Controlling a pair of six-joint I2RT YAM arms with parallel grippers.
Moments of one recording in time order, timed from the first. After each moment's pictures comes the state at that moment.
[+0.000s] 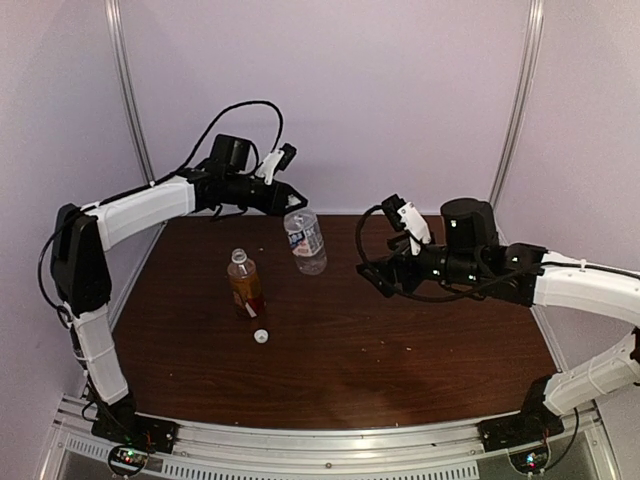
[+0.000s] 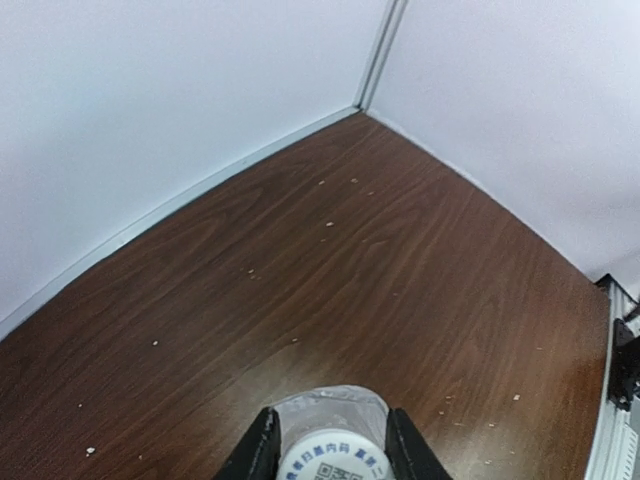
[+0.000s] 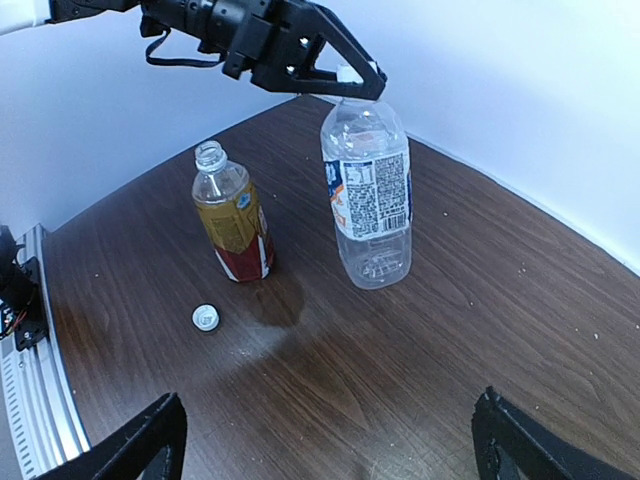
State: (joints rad) left arm -0.53 1.93 1.71 -0.31 0.44 -0.01; right arm 0.84 1.23 0.94 -0.10 -0.03 0.08
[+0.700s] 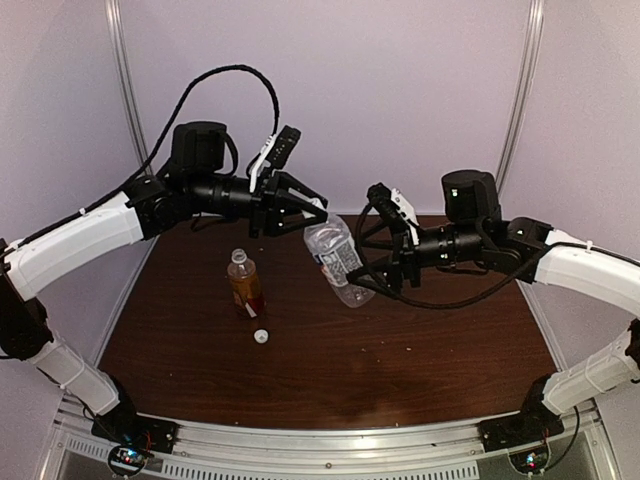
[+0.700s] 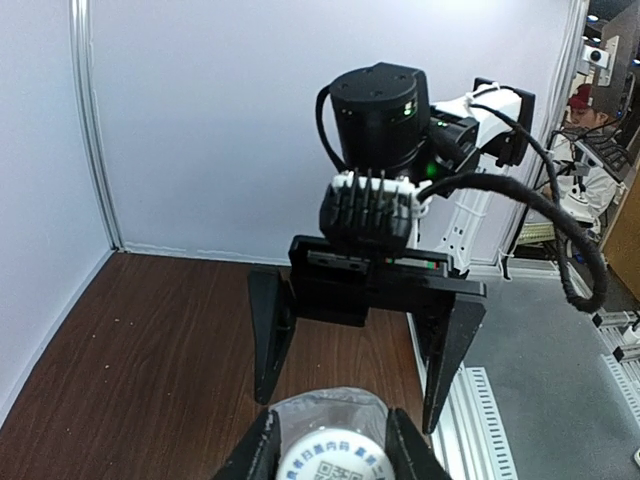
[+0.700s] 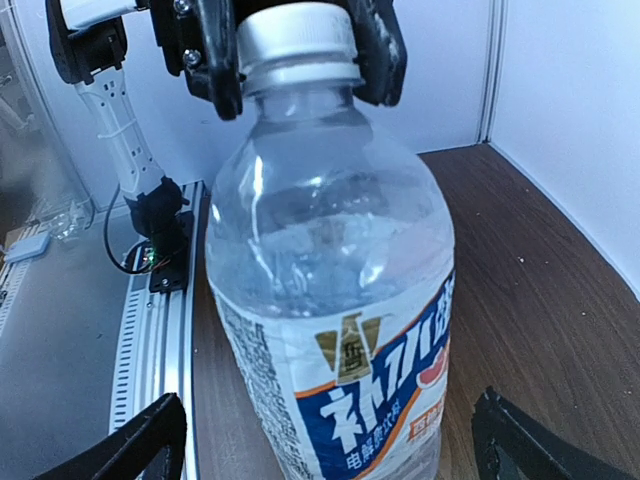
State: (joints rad) left arm -0.78 1.50 1.46 -0.21 0.80 0.10; right arm 0.81 1.28 1.13 -0.21 -0.53 -0.11
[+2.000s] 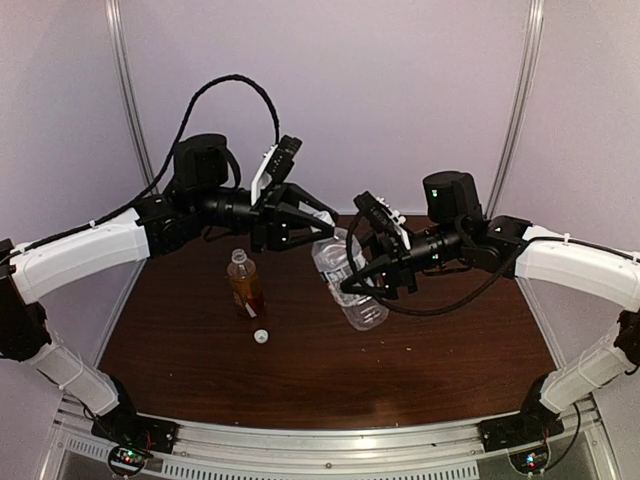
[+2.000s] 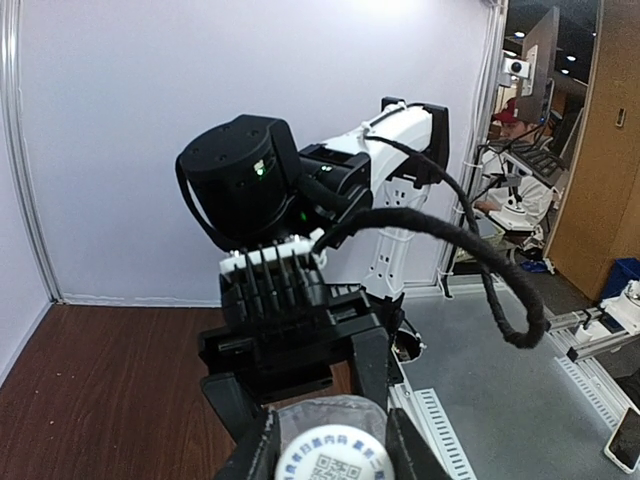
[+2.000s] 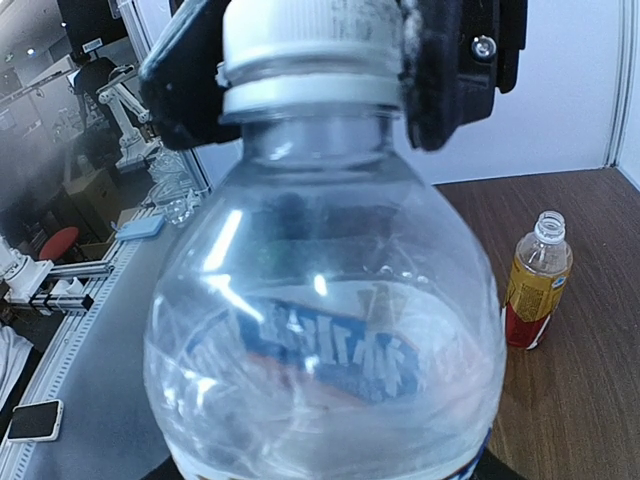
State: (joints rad) left arm -0.83 1.47 1.34 0.04 0.95 0.00; right arm 0.81 1.38 1.16 -0.17 -0.89 -0.09
